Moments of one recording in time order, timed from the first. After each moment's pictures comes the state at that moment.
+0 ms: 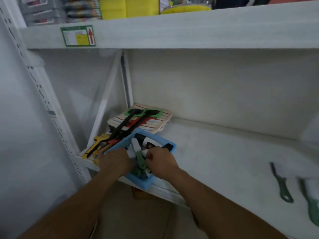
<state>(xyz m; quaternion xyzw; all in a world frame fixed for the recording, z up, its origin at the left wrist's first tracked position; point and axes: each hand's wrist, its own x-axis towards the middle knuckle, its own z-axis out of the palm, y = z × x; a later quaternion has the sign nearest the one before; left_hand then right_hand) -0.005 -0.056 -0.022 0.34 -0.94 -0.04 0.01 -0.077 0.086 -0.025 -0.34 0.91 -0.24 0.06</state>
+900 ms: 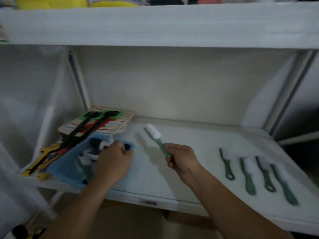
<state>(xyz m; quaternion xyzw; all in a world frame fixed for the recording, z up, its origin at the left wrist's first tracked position) -0.033 0.068 0.005 0.19 -0.93 -0.29 0.16 -0.109 0.255 -0.019 0.04 0.61 -0.78 0.15</state>
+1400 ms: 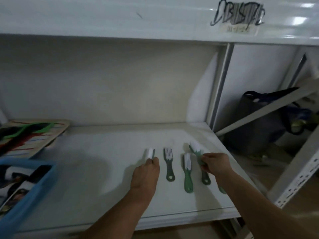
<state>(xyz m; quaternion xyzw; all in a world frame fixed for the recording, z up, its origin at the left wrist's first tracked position) -0.152 0.330 -0.093 -0.08 -0.99 0.04 0.09 -0.178 0.570 -0.075 0.27 0.72 -0.63 -0.06</state>
